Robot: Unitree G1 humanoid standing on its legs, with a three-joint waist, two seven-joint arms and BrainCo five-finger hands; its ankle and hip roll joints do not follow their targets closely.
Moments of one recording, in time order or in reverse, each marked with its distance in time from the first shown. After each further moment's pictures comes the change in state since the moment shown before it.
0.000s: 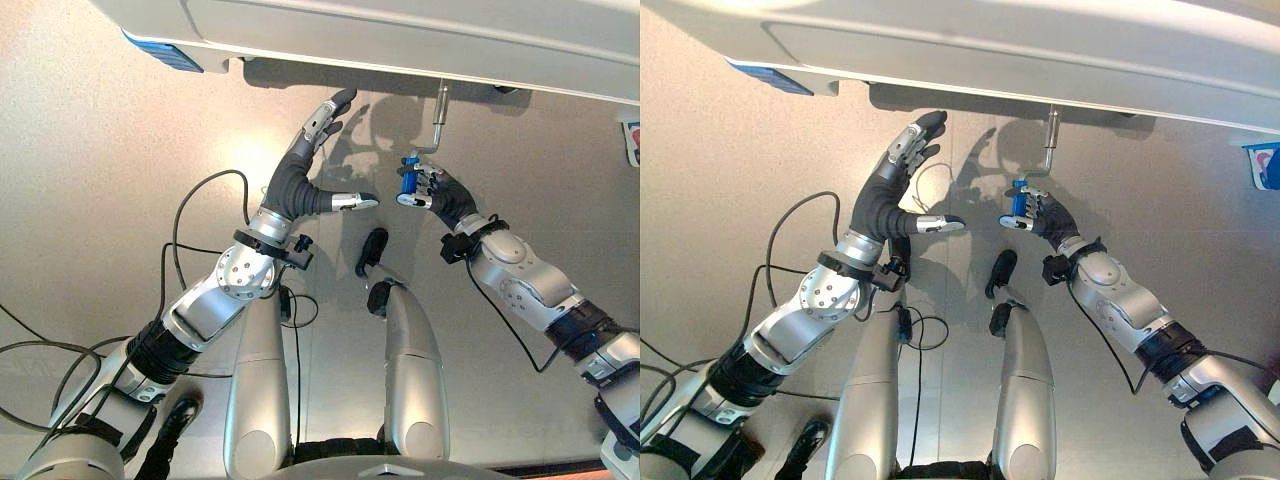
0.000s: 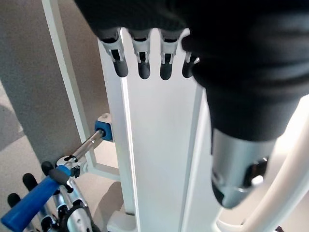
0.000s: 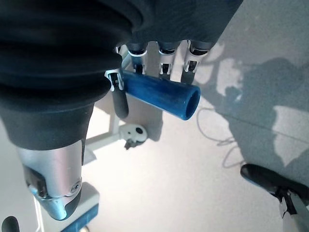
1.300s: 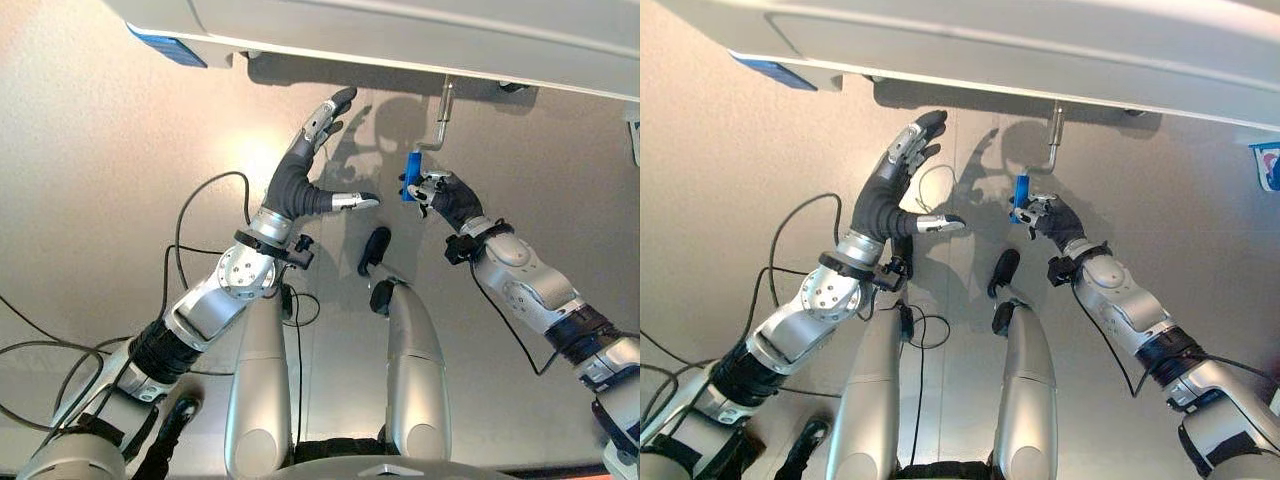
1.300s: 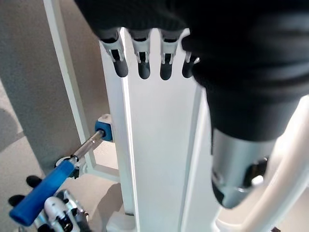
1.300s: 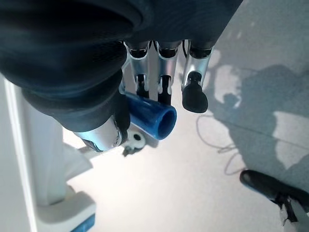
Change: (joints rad) left arm 0.005 -0.011 -0.002 0.007 0.000 -0.015 -0.004; right arm 0.033 0.019 -0.053 0.015 -0.022 -0.002 0.002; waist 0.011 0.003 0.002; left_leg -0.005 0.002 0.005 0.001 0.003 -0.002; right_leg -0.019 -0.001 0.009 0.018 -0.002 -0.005
